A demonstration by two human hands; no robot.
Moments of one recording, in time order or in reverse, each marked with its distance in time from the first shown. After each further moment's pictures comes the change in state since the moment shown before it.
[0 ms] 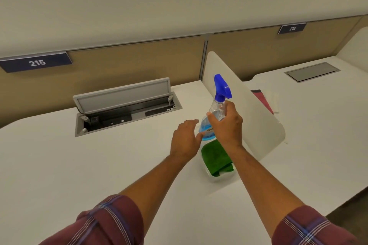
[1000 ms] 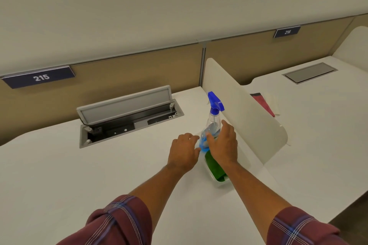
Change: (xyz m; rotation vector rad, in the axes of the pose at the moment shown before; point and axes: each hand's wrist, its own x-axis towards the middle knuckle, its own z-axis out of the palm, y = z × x) left_hand 0.017 -0.037 0.029 0.323 -0.090 0.109; right_hand -0.016 0.050 0.031 -0.306 -0.054 0.111
